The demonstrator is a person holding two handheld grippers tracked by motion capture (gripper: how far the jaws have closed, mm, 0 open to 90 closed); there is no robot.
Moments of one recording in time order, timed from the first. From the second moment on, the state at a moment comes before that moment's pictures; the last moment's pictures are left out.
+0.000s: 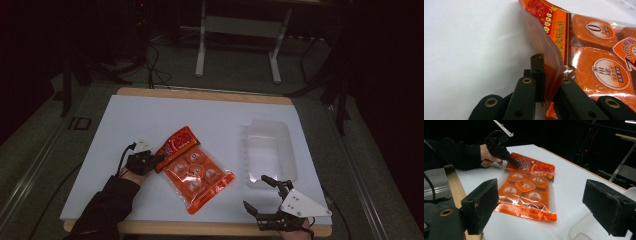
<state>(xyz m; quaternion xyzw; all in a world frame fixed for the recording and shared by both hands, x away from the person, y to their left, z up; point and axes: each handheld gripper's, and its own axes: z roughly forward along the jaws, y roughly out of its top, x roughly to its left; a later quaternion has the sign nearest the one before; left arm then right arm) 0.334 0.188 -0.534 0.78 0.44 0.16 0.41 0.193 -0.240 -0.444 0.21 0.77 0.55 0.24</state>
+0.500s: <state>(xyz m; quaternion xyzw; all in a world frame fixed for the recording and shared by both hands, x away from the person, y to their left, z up) 0.317 0.181 -0.501 0.78 0.39 0.21 0.44 0.195 -0.245 -0.440 0.23 0.76 0.56 0.24</state>
